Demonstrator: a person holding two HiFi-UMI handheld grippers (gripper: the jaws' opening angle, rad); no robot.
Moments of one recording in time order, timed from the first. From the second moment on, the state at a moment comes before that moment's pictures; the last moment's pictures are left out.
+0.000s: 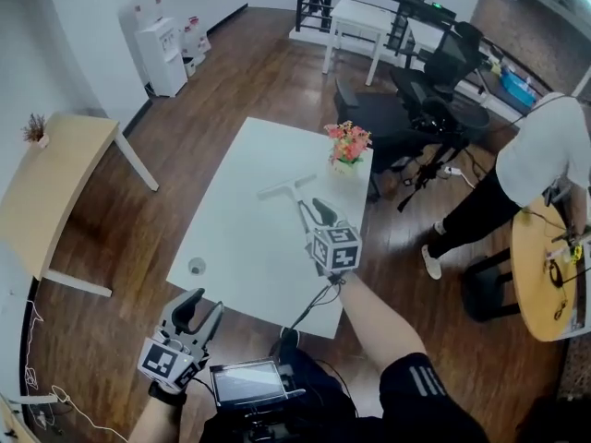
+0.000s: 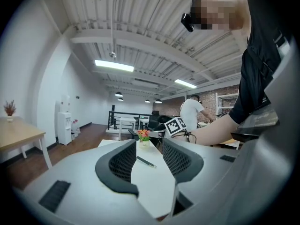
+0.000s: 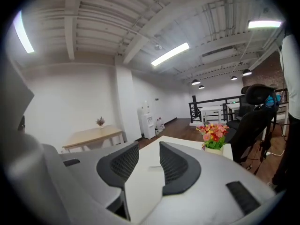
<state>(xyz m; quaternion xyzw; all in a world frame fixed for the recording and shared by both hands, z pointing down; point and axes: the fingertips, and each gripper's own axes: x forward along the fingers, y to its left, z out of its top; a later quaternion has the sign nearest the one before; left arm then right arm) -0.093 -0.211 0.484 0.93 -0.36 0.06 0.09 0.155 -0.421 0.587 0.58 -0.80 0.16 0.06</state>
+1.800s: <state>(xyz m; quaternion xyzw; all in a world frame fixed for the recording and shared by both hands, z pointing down) -0.108 0.048 0.425 0.96 -0.29 0.01 0.02 0.118 0.079 0.397 0.57 -0.82 0.08 -0.07</state>
